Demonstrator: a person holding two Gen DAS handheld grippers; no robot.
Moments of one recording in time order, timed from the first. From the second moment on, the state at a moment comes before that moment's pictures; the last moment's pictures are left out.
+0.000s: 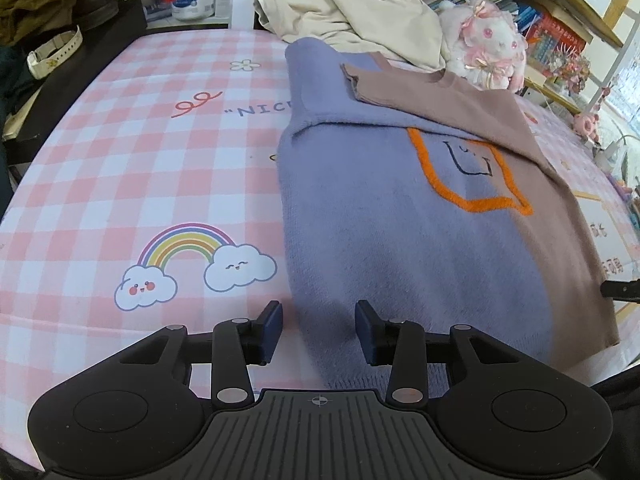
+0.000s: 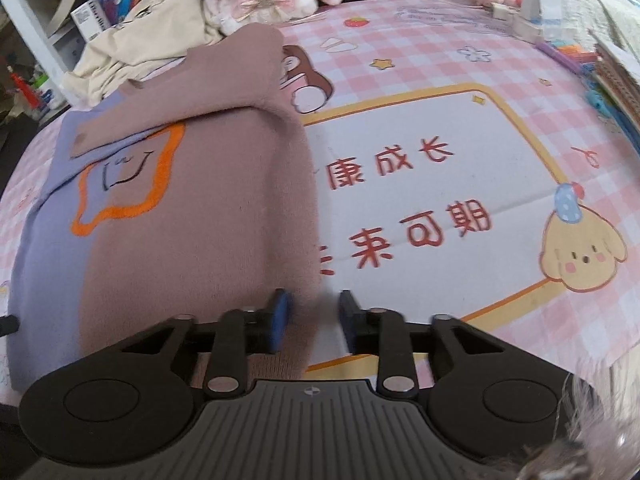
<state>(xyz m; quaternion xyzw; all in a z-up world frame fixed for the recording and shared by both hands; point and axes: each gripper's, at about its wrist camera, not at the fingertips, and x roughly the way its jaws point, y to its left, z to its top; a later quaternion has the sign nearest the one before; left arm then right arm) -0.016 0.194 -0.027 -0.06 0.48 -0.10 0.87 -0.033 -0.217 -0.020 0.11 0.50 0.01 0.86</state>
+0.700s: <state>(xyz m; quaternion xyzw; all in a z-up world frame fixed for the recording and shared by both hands) -0.018 0.194 -0.021 -0.07 0.46 -0.11 0.88 -0.033 -0.205 -0.016 0.08 0.49 0.02 0.87</state>
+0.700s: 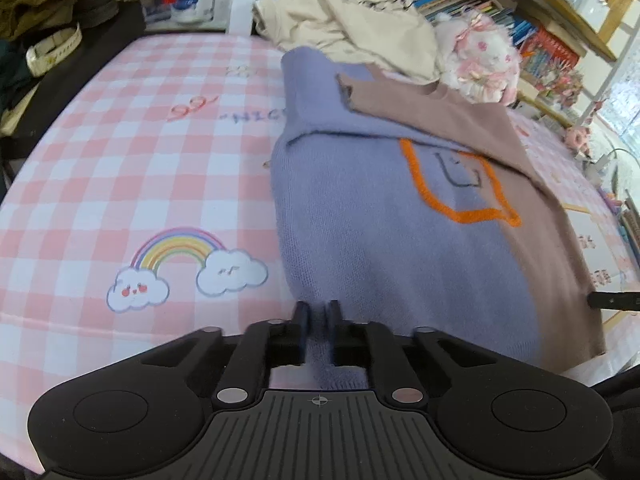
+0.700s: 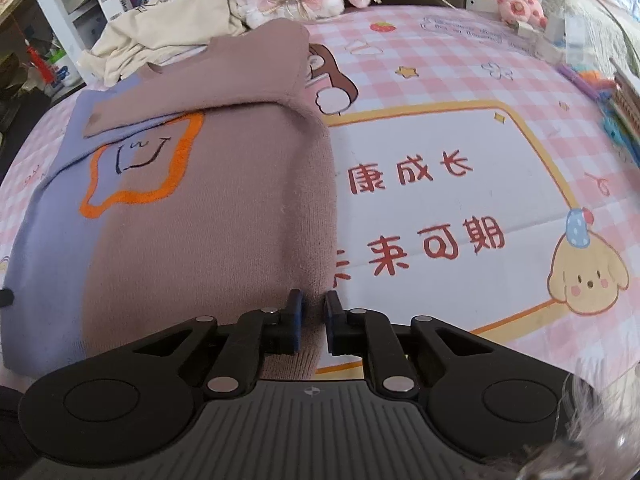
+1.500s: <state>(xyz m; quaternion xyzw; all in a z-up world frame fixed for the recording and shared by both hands) -0.015 0.194 -0.027 -0.12 0.48 -0.09 0.86 -0.031 -0.222 -0.021 0.14 0.51 0.06 0.85</state>
